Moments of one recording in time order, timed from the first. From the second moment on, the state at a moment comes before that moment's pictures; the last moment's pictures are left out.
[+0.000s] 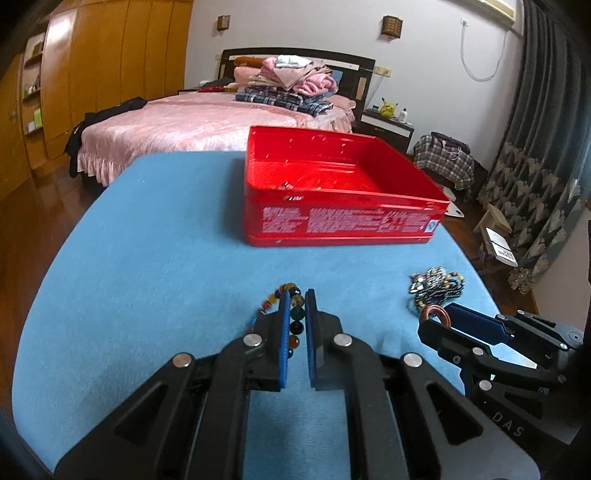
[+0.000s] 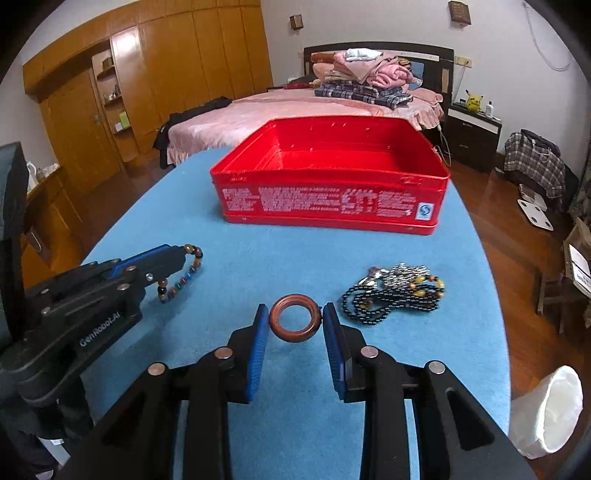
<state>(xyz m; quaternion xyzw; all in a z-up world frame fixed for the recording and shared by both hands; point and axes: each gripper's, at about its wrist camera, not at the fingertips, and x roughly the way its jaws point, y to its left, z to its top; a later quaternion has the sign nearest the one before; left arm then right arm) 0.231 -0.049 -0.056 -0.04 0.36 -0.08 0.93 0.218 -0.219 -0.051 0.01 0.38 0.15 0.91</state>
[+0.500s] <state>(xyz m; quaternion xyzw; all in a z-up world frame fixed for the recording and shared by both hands) 0.225 -0.057 -0.028 -0.04 0.33 -0.09 0.94 0.210 -0.236 -0.022 0.02 0.34 0.15 0.93</state>
